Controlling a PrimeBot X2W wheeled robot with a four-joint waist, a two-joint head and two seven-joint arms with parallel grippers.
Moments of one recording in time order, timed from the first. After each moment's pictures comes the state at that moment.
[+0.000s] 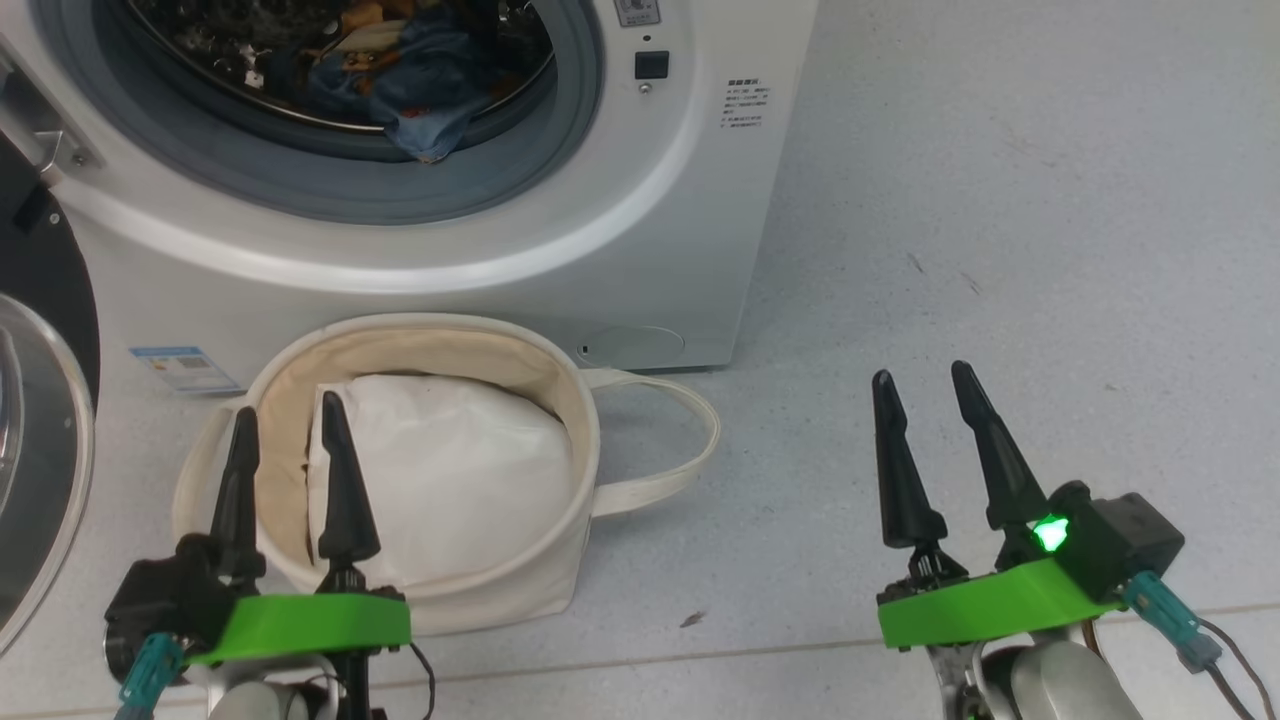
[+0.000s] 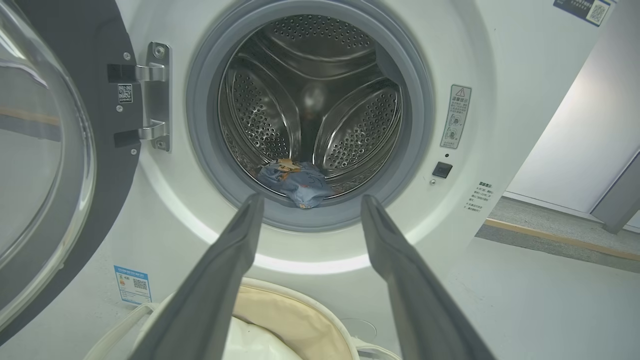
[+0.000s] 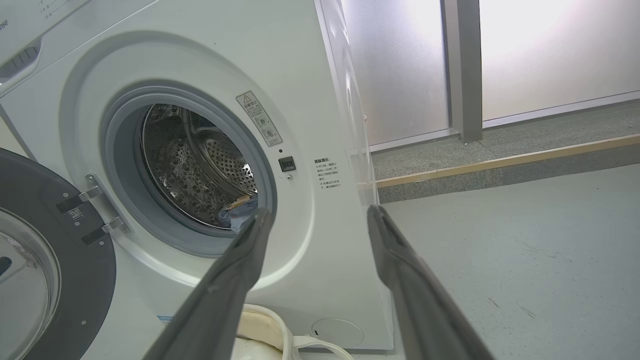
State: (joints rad) left arm -0.12 0.04 -0.02 0.07 -0.29 0.15 -0.26; right arm -0.10 -0.05 0.25 -0.03 0.29 0.13 -0.25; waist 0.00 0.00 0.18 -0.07
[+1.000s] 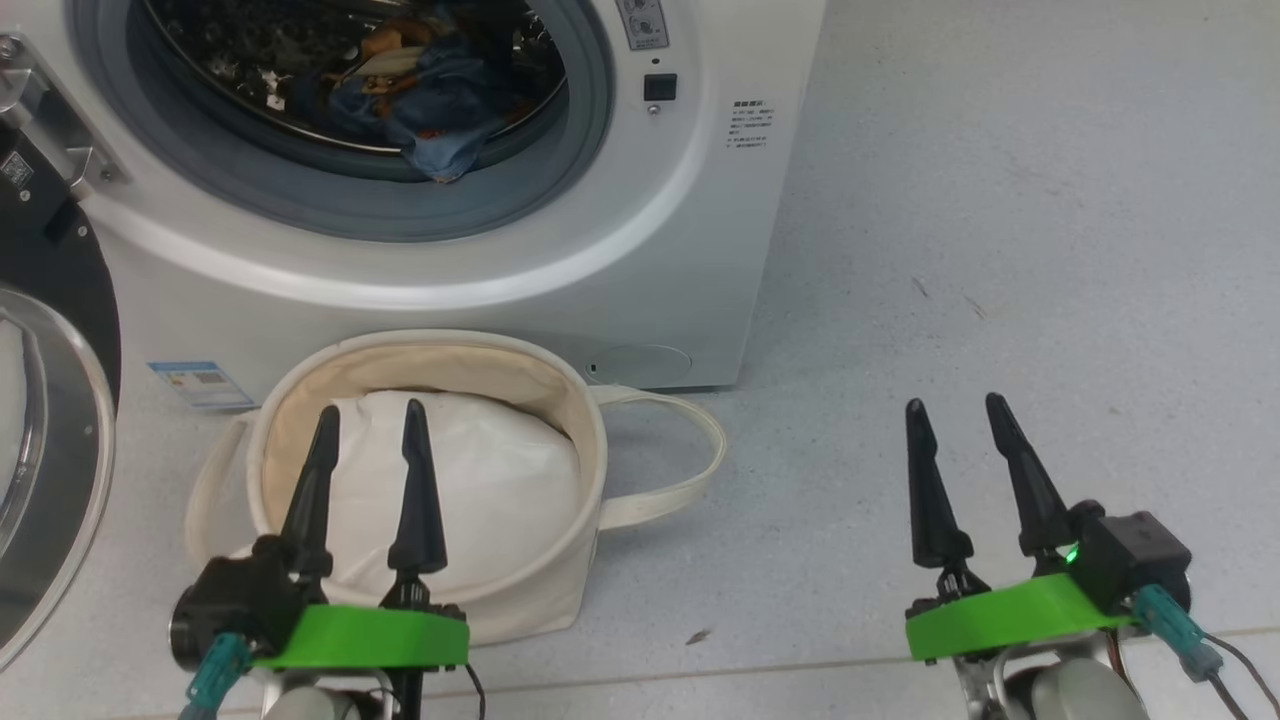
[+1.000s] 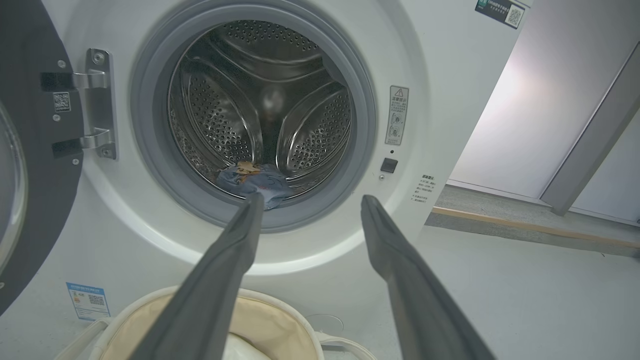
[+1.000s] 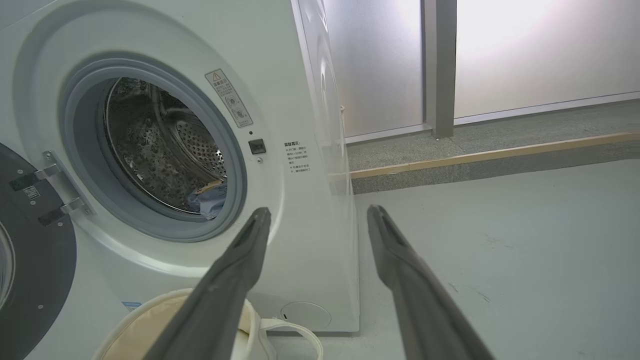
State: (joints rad) left arm -0.12 0.04 -0.13 0.06 -0.27 0.13 -0.26; right arm -0.07 -0.05 0.18 0.03 0.24 0.13 -0.25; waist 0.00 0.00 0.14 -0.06
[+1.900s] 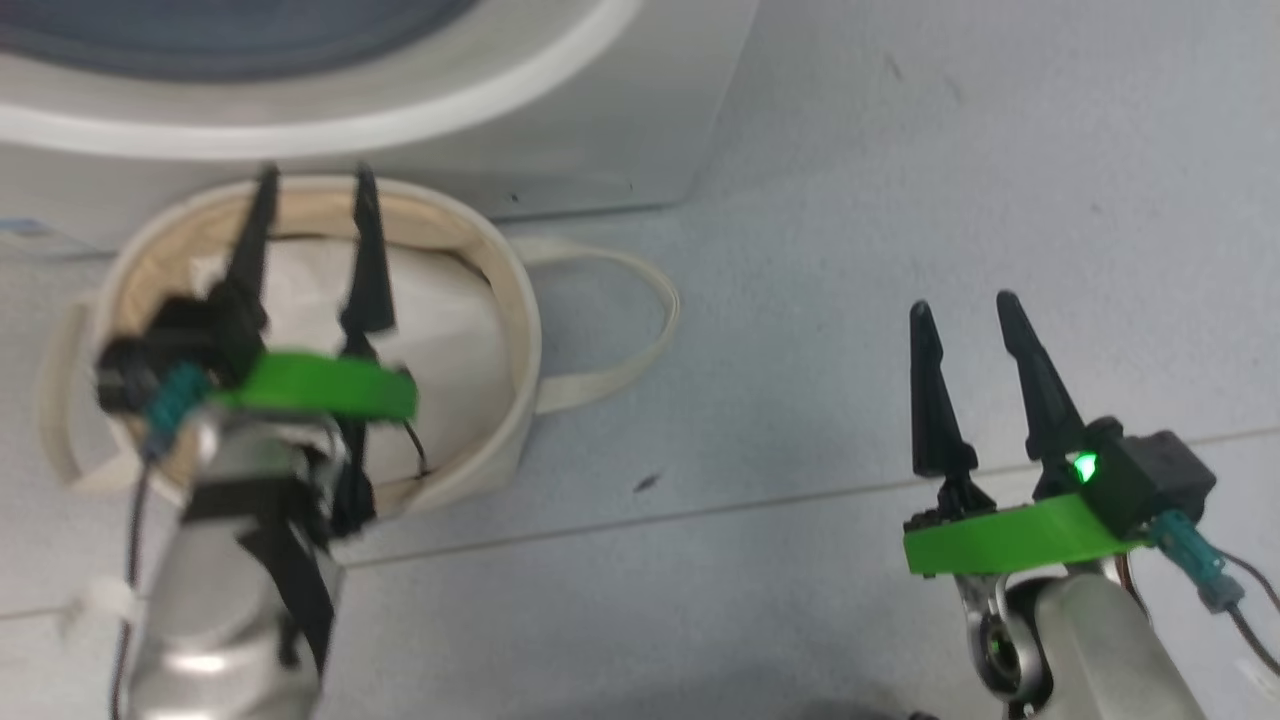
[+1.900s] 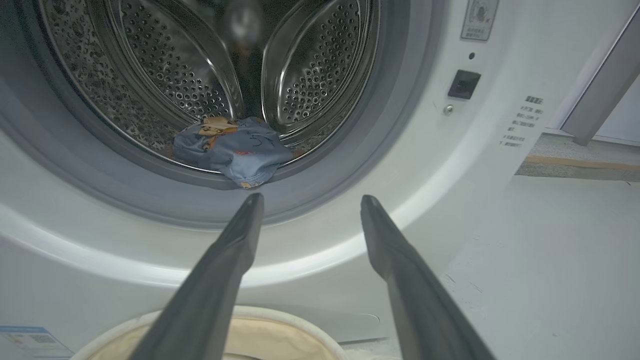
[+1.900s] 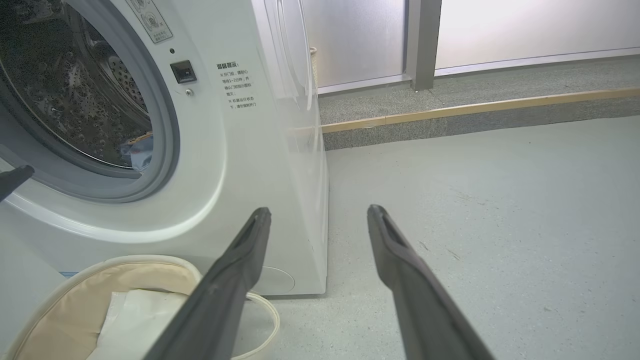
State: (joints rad) left arm -0.56 0.06 -0.08 0.37 -0.18 0.10 -0.26; right arm -0.19 -0.05 0.17 0.01 0.20 0.13 -0.25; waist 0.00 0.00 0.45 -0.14
